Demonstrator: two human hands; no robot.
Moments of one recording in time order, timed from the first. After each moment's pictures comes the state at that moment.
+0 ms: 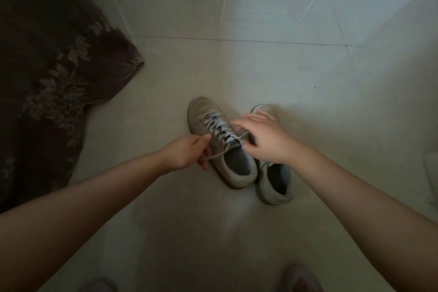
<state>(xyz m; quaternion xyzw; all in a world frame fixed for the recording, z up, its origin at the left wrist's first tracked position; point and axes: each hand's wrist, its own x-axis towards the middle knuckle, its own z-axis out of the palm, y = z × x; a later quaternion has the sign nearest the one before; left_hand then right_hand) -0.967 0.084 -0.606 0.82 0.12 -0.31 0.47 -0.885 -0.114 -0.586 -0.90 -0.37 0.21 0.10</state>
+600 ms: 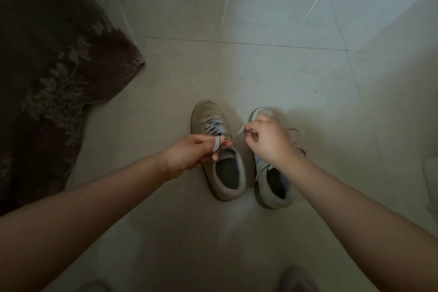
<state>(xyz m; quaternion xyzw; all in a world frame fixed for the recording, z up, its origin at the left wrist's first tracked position) -0.970 0.075 -0.592 0.66 0.15 -0.29 0.67 -0.887 -0.112 -0.611 -0.95 -0.24 0.11 0.15</state>
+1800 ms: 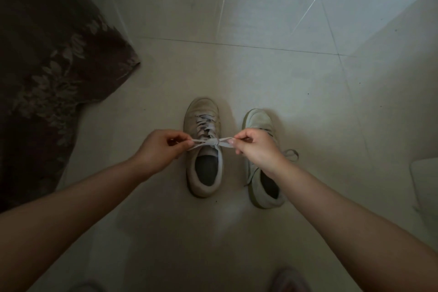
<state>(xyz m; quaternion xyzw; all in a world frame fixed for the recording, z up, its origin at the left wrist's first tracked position) -0.986 0.108 -0.612 0.79 0.18 -0.10 0.57 -0.910 -0.100 -0.593 -0.86 0.00 0.29 0.41</state>
